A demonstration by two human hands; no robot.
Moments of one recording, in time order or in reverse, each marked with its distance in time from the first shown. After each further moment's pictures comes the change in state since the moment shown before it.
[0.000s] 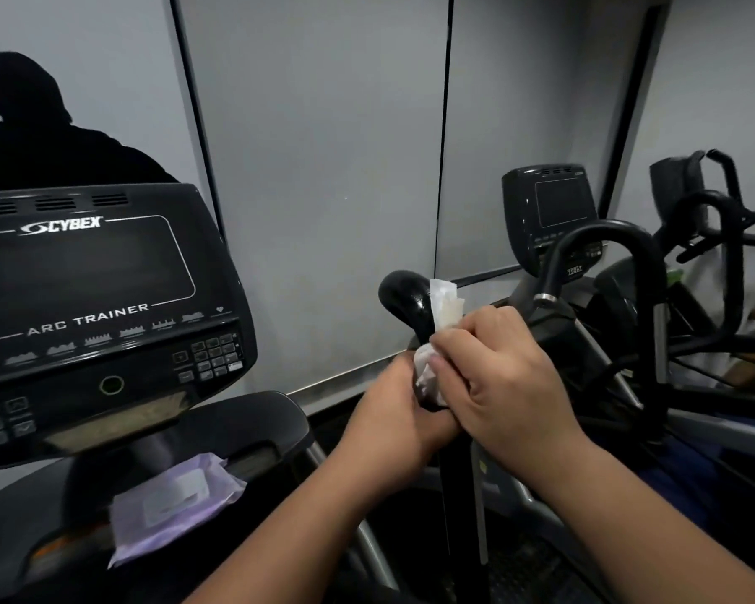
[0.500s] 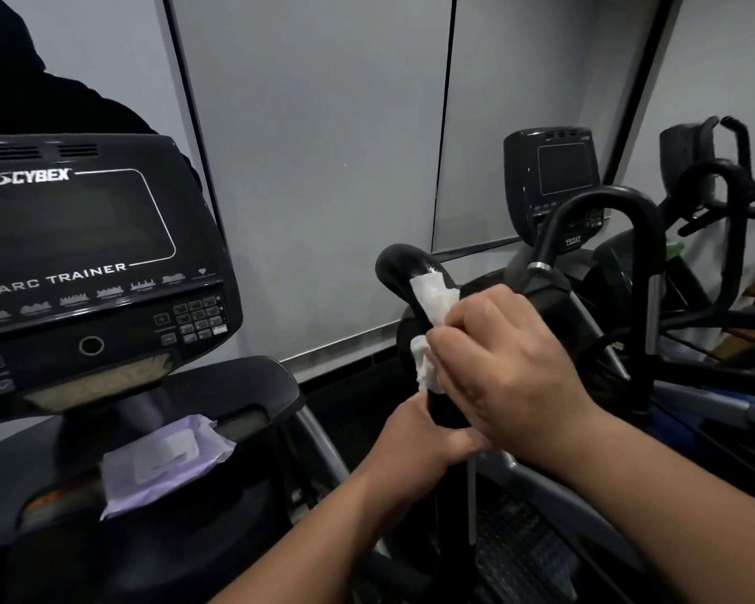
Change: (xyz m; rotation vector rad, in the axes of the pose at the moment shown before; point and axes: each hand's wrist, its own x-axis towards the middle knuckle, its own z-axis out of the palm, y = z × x) left_hand -0.013 -0.038 0.062 -0.343 -0.124 -0.111; right_hand -0.010 0.014 -0.016 -0.053 -0.011 -0.287
